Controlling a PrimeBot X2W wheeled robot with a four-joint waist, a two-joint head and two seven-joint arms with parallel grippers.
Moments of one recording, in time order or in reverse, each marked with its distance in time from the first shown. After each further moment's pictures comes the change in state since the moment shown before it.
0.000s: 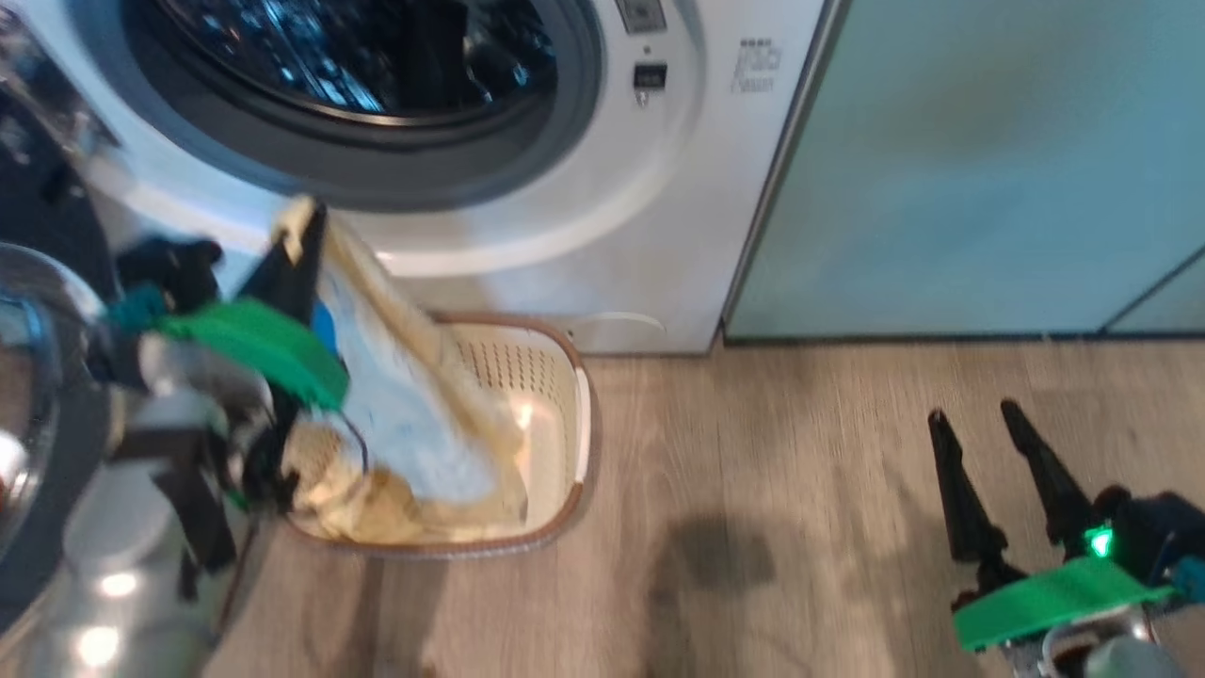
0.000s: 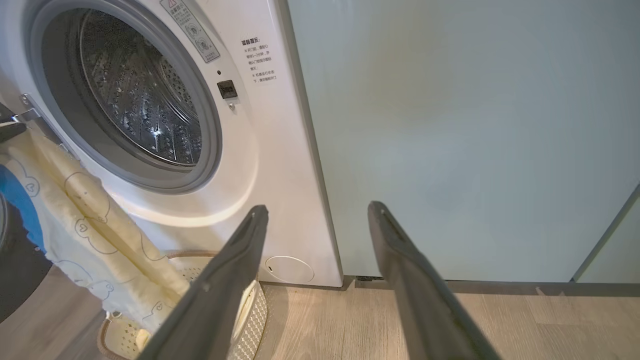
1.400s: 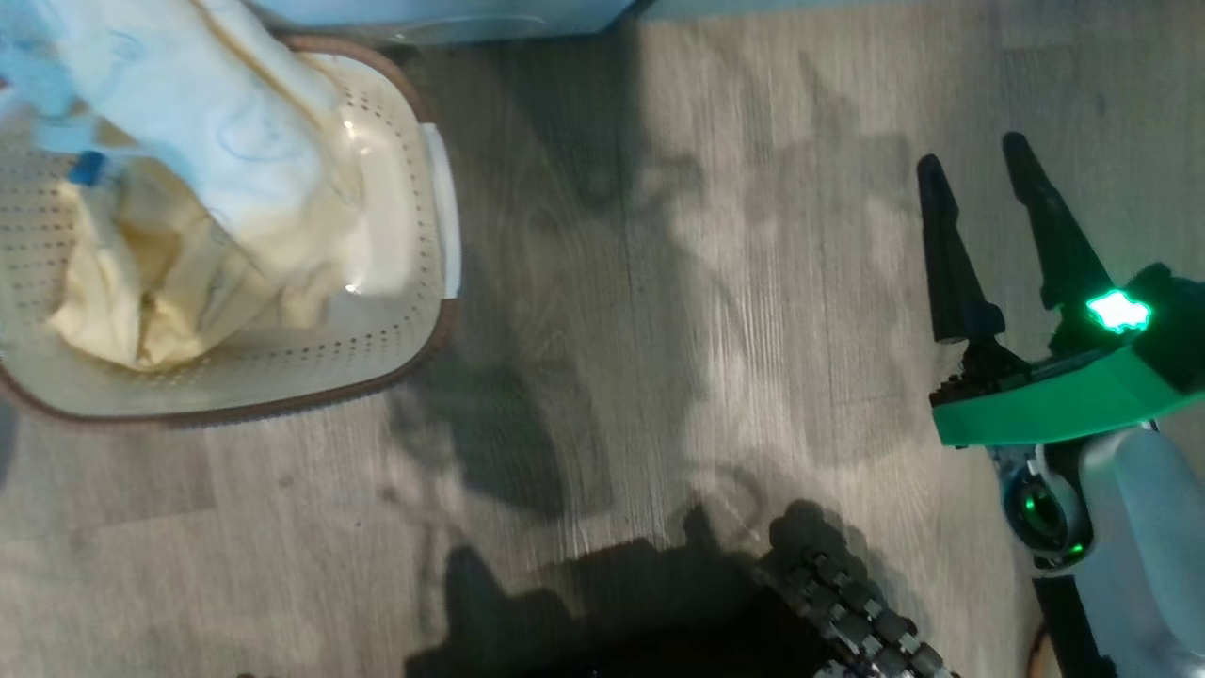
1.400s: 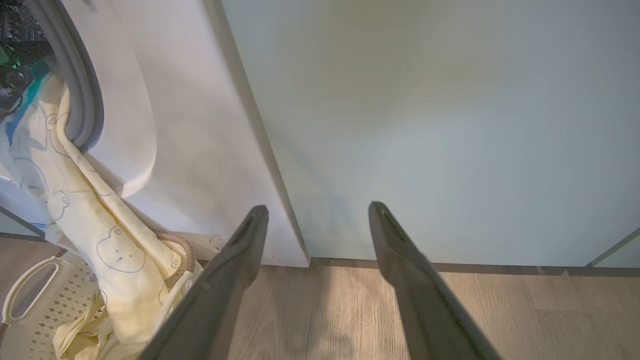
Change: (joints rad) left arm -1.093 0.211 -0.323 0.601 -0.149 -0.027 0.049; right arm -0.351 0.054 0.040 -0.055 0.018 0.000 0.000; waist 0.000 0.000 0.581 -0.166
